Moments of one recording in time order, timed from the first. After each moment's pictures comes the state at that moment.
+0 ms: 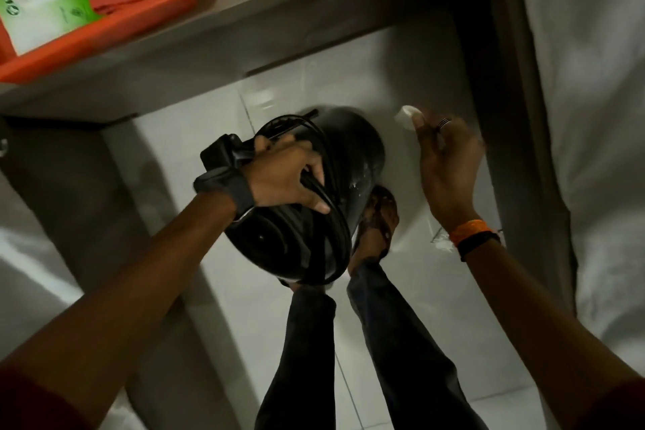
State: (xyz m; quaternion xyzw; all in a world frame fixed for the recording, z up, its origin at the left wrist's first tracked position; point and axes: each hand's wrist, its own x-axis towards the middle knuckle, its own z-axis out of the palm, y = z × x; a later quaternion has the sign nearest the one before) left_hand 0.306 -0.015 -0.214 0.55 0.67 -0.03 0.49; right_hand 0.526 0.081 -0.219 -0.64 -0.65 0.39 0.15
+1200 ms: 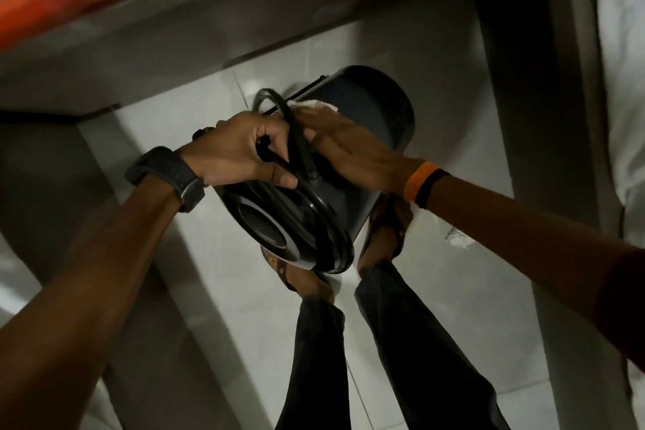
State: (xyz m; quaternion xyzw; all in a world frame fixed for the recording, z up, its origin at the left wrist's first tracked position) left_hand 0.229 -0.033 -0.245 0.44 0.62 0.17 0.62; right_hand 0.429 0.059 -0.313 -0.22 -0.83 0.51 -0.08
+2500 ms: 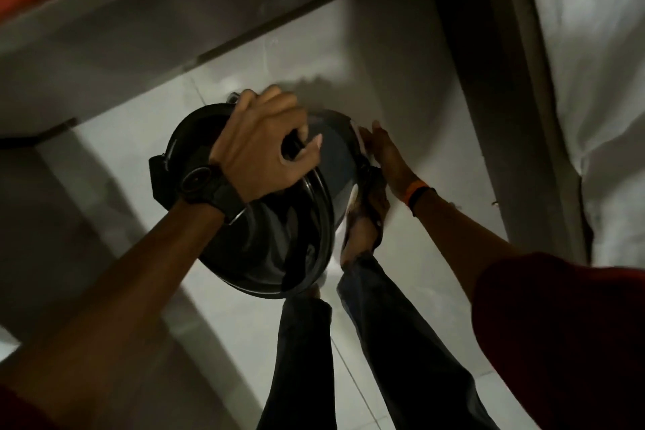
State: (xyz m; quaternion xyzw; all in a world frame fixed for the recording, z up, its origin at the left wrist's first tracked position) left_hand 0.322 0.003 -0.255 0.69 0.66 0.18 0.24; right_hand 0.539 0.054 -0.351 -0.63 -0.35 0.70 -0.01
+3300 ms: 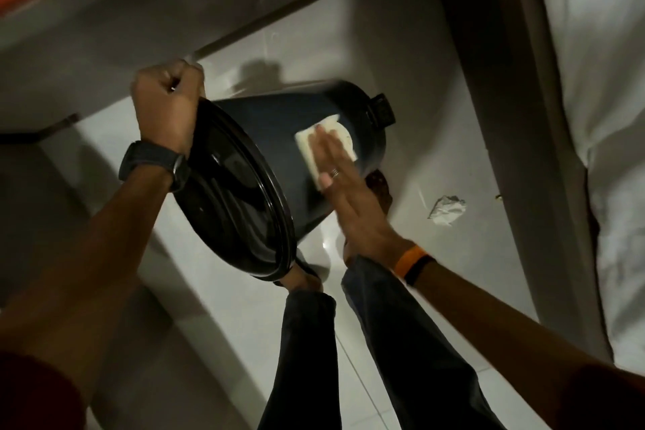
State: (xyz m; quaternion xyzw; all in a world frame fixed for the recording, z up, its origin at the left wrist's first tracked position) left_hand 0.250 -0.001 -0.277 0.27 0.82 0.39 0.32; right_hand 0.519 -0.022 -0.296 -0.40 -0.69 0.60 0.06
